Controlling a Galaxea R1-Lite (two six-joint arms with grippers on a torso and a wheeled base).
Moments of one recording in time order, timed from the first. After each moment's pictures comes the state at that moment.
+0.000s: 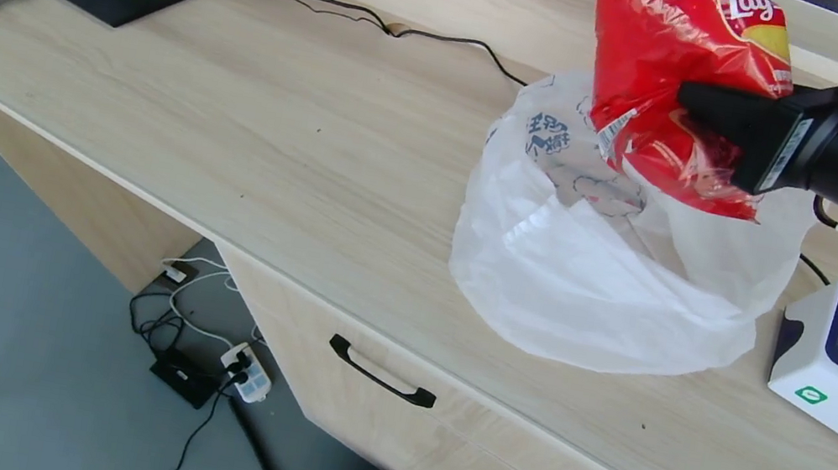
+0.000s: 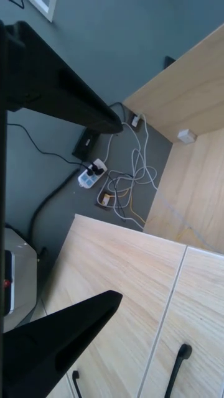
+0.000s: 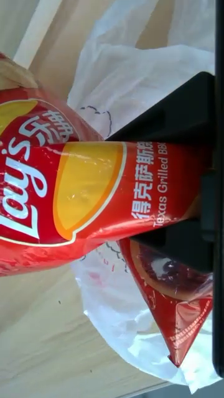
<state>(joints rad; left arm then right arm) 0.00 0.00 0.00 -0.02 0.00 0.05 0.48 1.46 -1.16 -0.43 0.00 -0.22</state>
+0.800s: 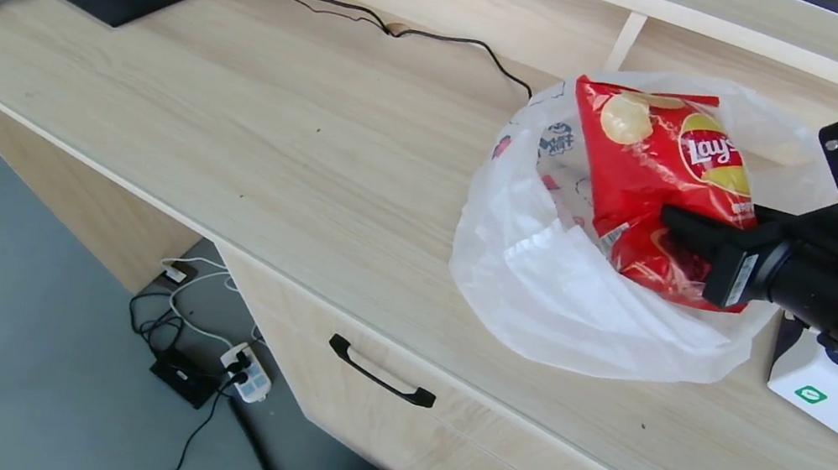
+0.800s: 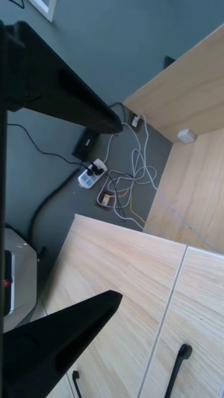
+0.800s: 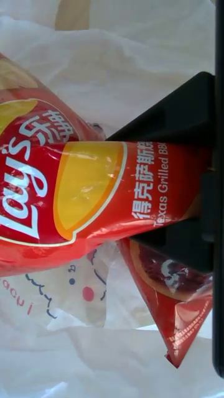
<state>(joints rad) 0.00 0.00 0.00 -0.02 0.00 0.06 0.39 1.44 -0.84 -0.60 -0.01 -0.26</state>
